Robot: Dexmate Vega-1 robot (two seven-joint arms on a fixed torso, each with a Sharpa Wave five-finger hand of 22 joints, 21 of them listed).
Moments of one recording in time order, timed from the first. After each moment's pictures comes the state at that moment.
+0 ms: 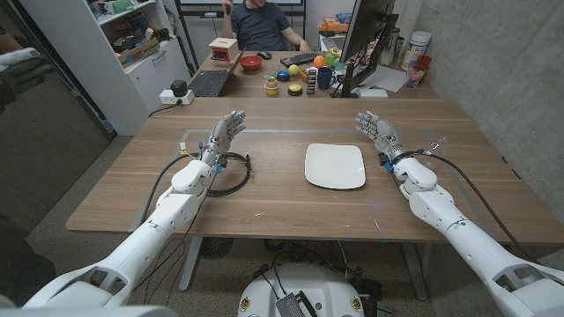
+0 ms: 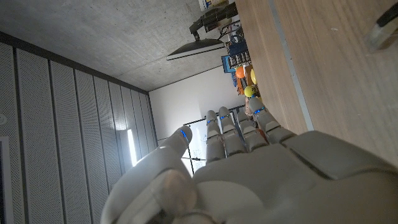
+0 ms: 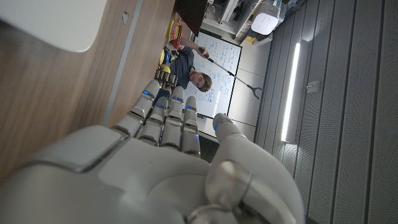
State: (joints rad) left arm 0.87 0.41 0.24 -1.31 -0.56 -0.25 -0.08; left_hand 0.30 0.12 0.63 0.13 0.20 0.35 -0.02 0.19 0.18 0.32 -0.06 0.19 0.18 0.12 -0.04 0.18 0.18 0.02 -0.03 0.69 0.17; right arm -0.86 -0.46 -0.30 -1.30 0.57 0.26 0.08; right_hand 0.34 0.16 0.46 -0.04 0.18 0.46 0.10 0.19 0.19 0.51 0.11 0.22 0.19 0.28 0.04 0.18 0.17 0.20 -0.01 0.63 0.18
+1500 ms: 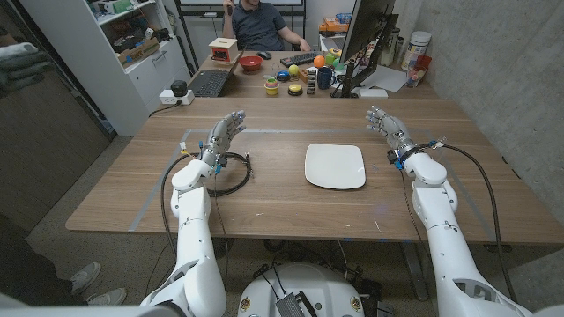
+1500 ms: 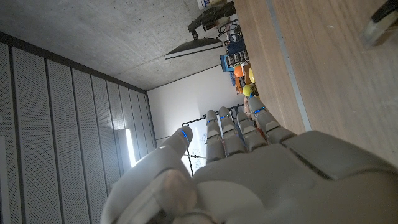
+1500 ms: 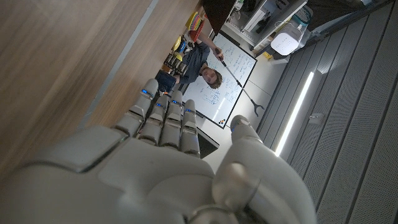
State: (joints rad) left arm 0.80 -0.25 -0.52 -1.34 0.24 -0.13 -0.61; left_hand 0.30 0.12 0.63 0.13 0.20 0.35 -0.01 0.19 0.18 0.32 -0.06 0.19 0.18 0.12 -0.04 0.18 0.18 0.02 -0.03 0.69 0.17; right arm -0.92 -0.04 0.22 -1.46 -0.15 0.12 0.33; right_hand 0.30 0.04 0.38 -0.07 0.17 0.36 0.08 0.18 0.19 0.42 0.10 0.20 0.19 0.26 0.05 0.18 0.17 0.20 0.01 0.61 0.18
